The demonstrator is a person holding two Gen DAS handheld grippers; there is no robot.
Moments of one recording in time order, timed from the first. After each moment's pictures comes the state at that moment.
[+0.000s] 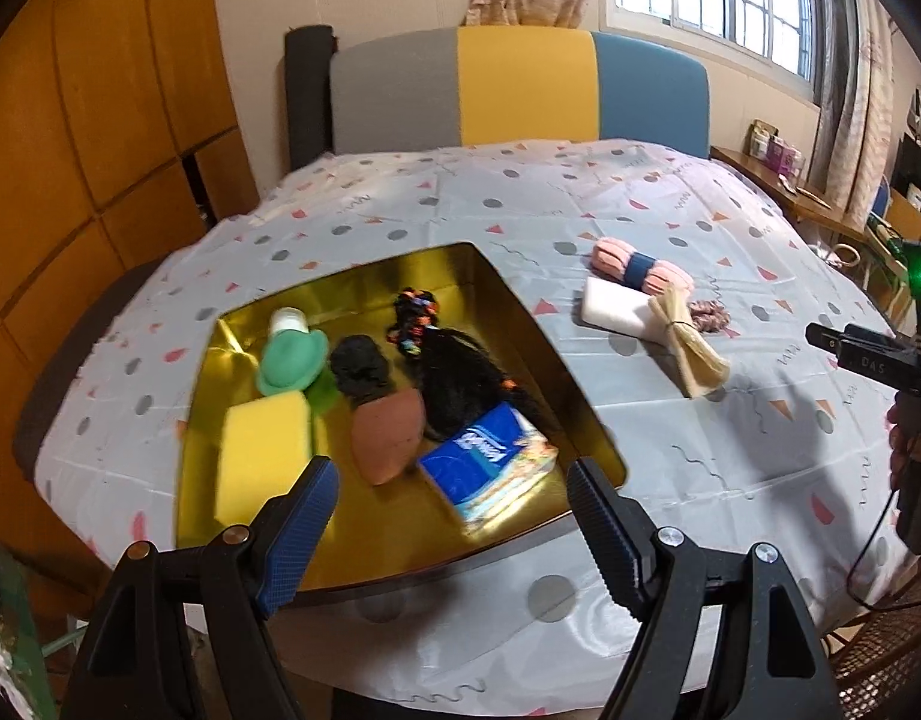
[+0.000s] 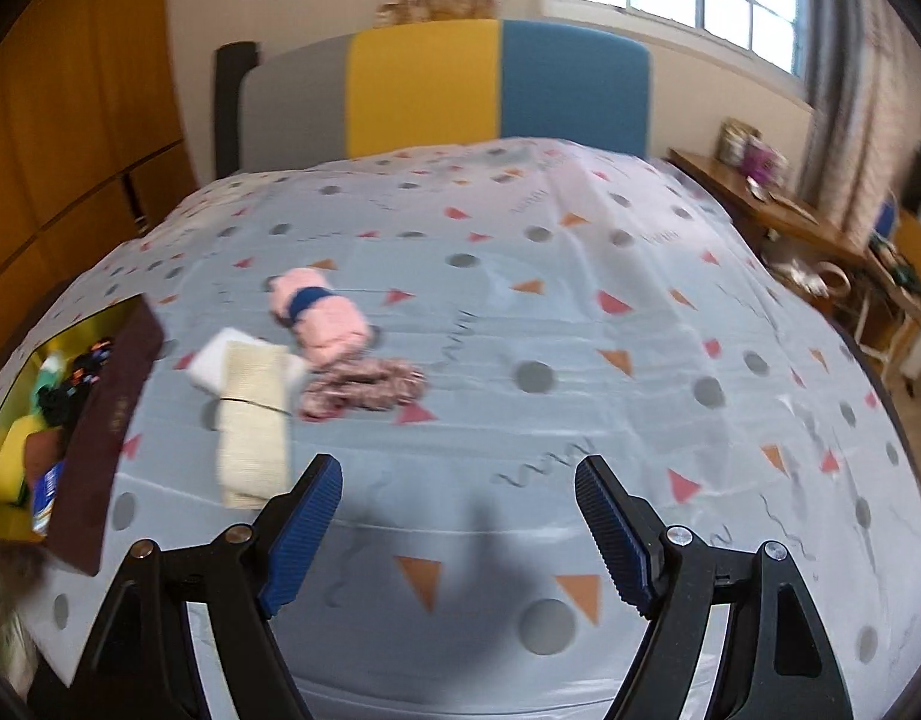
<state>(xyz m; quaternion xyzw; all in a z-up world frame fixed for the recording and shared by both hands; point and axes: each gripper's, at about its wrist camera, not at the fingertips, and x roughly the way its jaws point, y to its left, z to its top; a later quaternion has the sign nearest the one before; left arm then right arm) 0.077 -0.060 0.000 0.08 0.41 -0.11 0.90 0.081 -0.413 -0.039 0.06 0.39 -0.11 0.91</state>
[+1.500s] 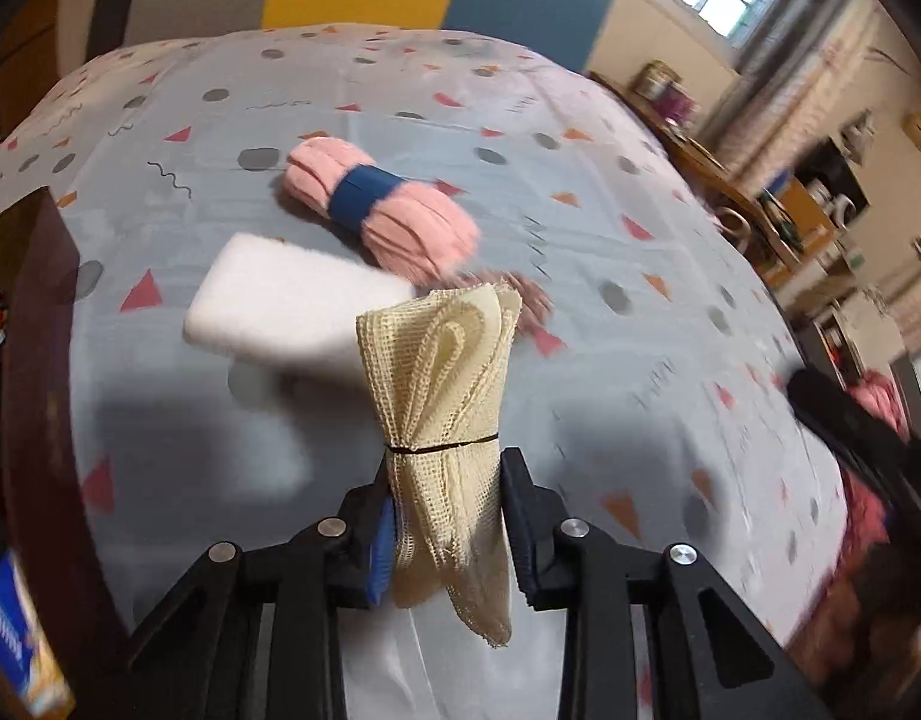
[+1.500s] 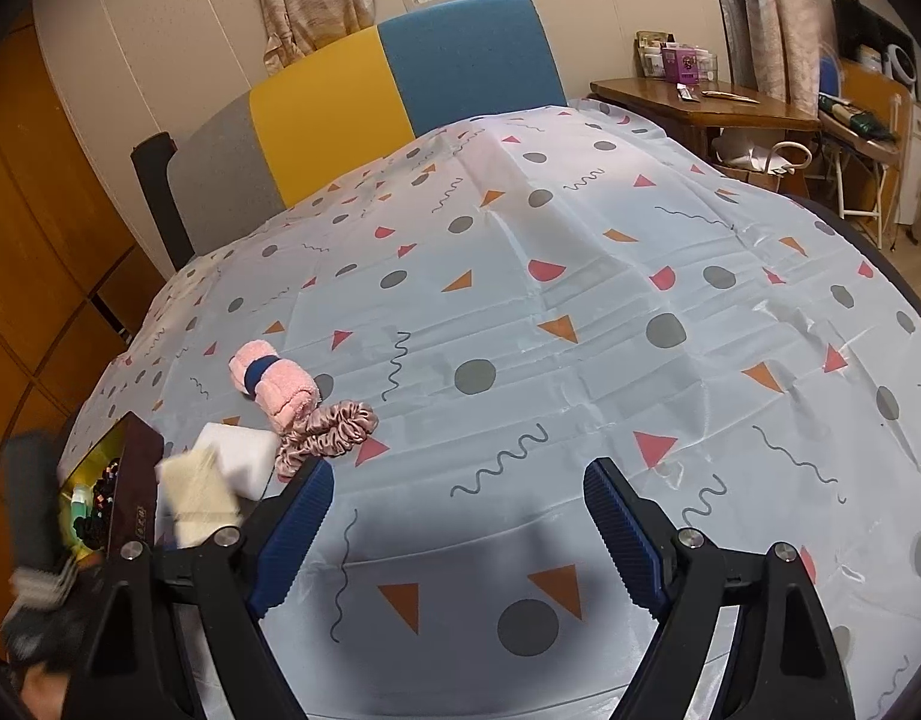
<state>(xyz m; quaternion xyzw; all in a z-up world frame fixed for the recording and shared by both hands) 0.172 -0.249 -0.086 0.00 0.52 -0.30 0.80 0.072 -0.468 -0.035 0.21 0.37 -0.14 0.89</state>
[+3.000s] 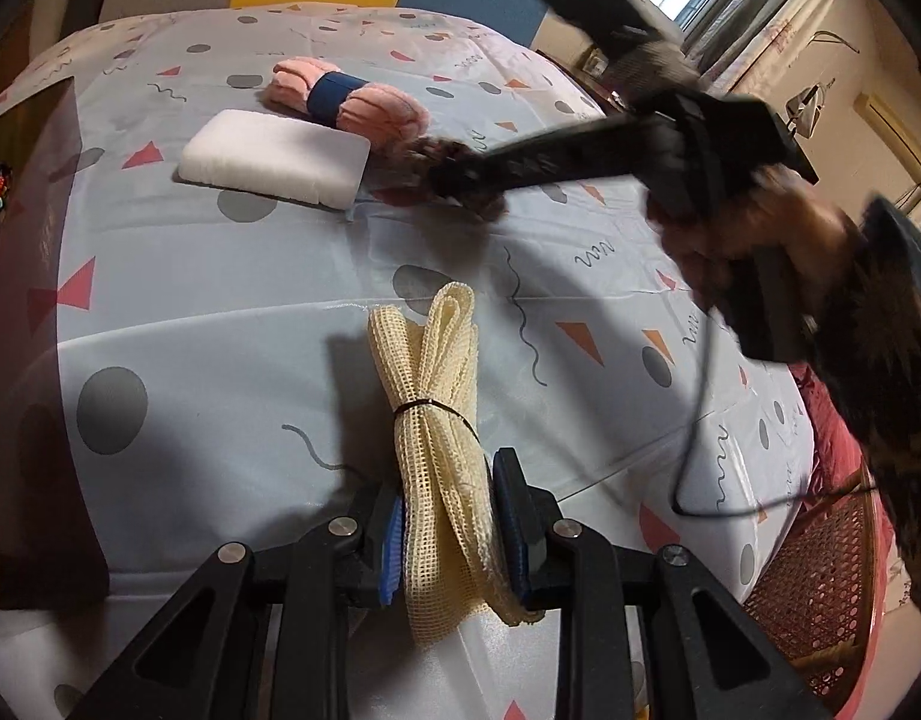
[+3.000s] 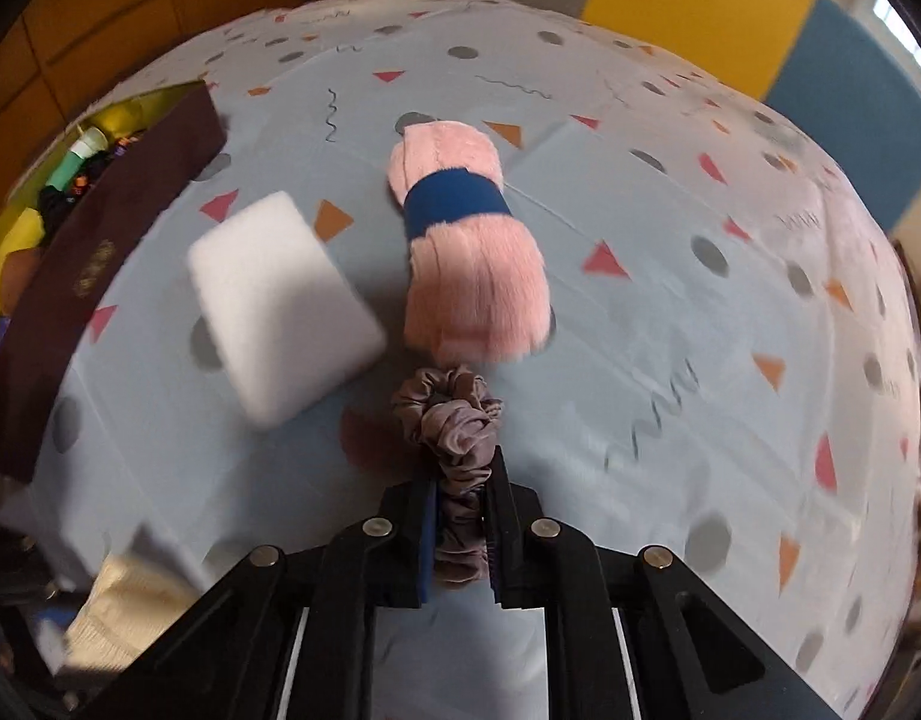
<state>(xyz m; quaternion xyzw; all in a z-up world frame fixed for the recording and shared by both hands) 0.106 -0.211 -0.114 -0.01 0.52 -0.35 0.78 0.223 -0.373 -0.094 -0.12 0.54 0.12 0.82</state>
